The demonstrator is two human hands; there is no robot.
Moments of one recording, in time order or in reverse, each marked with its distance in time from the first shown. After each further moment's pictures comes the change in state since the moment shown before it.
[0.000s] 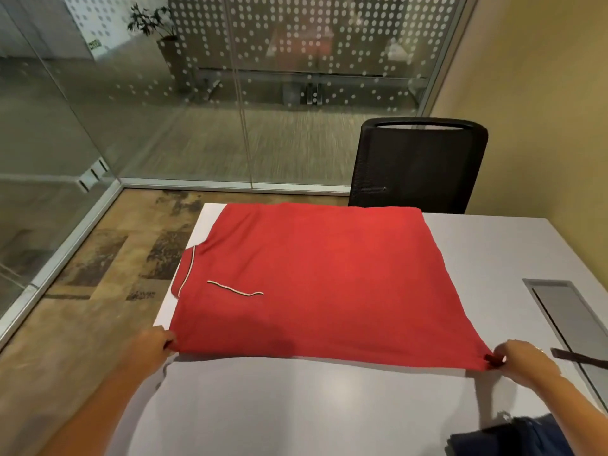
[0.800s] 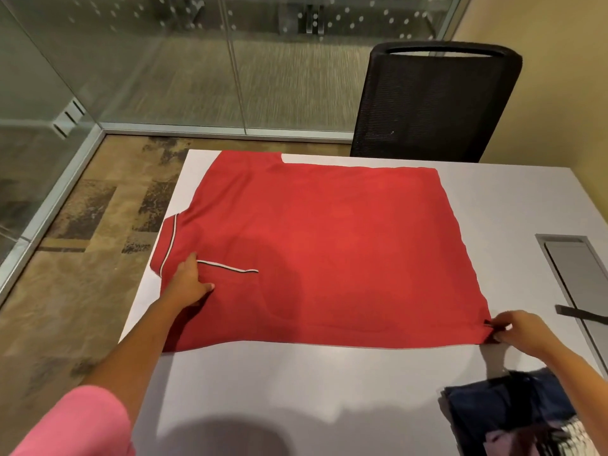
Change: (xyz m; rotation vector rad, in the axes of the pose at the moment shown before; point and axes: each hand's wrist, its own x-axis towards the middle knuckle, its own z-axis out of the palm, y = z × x) left_hand 0.056 0.085 -0.001 -0.455 -0.105 -0.379; right_hand -0.004 -0.004 0.016 0.337 -0.031 0.003
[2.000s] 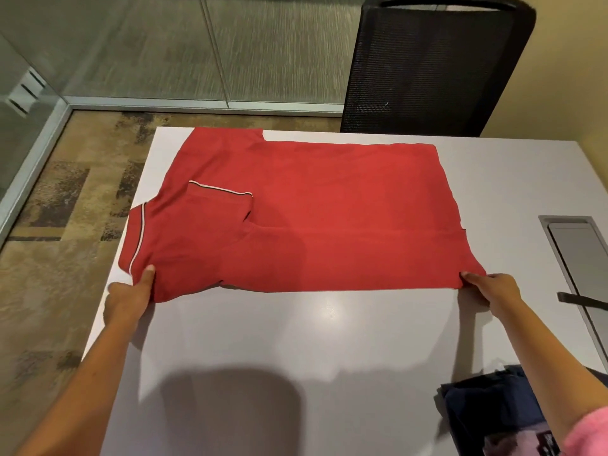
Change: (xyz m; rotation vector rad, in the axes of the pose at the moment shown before) left_hand 0.009 -0.051 0.009 -0.322 0.322 -0.508; right_hand 0.083 -0.031 0.019 0.885 0.271 0.449
